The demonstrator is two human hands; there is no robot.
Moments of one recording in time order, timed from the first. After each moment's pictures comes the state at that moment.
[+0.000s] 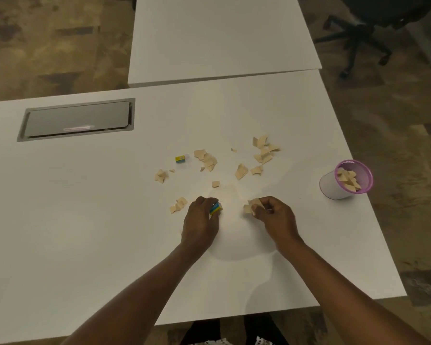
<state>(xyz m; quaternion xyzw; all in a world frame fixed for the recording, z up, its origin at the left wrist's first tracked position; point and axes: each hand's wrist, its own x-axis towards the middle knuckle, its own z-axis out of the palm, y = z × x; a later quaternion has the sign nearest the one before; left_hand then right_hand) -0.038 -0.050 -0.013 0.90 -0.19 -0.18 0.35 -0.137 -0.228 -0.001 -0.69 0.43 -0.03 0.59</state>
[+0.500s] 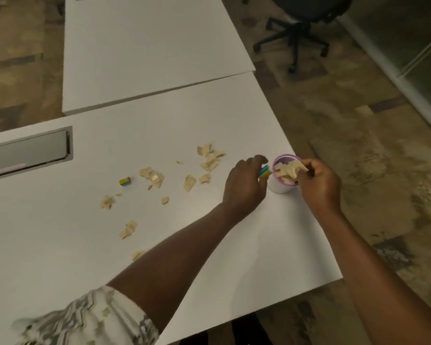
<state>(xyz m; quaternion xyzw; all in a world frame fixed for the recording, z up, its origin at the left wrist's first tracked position) -0.083 -0.284 0.048 0.82 -0.42 -0.11 0.37 -0.202 -0.411 0.056 -0.76 0.51 -0.21 0.35</state>
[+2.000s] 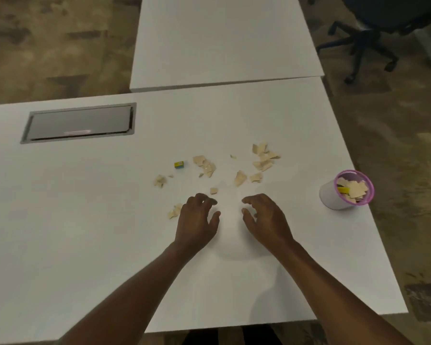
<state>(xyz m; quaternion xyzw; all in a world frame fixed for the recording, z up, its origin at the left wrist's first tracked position) -0.020 -0.057 -0.023 0.92 -0.31 -0.08 0.24 -0.122 -0.240 -0.008 -0.91 0.20 -0.09 0.35</state>
